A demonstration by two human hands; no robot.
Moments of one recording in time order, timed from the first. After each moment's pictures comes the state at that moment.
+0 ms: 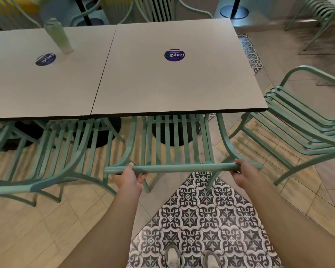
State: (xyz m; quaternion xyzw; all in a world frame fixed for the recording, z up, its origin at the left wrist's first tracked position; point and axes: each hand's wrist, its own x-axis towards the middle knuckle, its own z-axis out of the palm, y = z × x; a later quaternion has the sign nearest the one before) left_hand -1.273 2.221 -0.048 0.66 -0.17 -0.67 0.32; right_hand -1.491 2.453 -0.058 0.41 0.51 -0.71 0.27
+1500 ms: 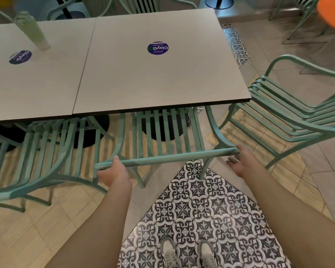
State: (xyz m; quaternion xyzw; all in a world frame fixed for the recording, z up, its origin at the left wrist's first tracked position) left_hand -1.290 2.233 -0.041 0.74 -0.31 -0.50 0.31; right_hand -1.510 2.483 -0.040 0.35 0.60 -0.67 0.27
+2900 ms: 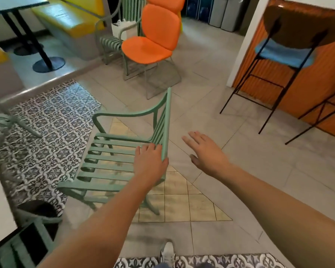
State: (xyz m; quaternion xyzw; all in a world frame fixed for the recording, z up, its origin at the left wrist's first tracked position) left_hand -1.934 2.854 0.042 -0.09 -0.99 -0.05 -0.03; right_hand -1.932 3.055 0.056 -0.16 0.98 -0.07 0.02
